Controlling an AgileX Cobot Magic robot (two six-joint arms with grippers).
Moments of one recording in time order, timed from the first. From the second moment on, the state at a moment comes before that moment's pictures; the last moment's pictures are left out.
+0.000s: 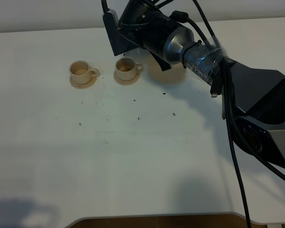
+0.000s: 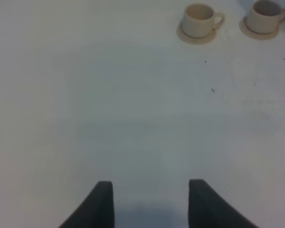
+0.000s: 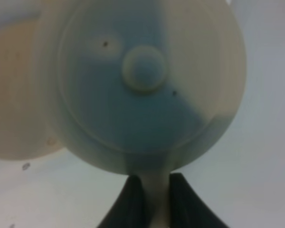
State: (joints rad) left arm -0.01 0.00 -0.51 0.02 1.06 -0.02; right arm 0.73 2.50 -2.35 -0.67 1.09 -0.91
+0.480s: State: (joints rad) left arm -0.01 0.00 -0.51 0.02 1.06 -0.02; right arm 0.73 2.50 -2.35 -0.68 1.07 -0.99
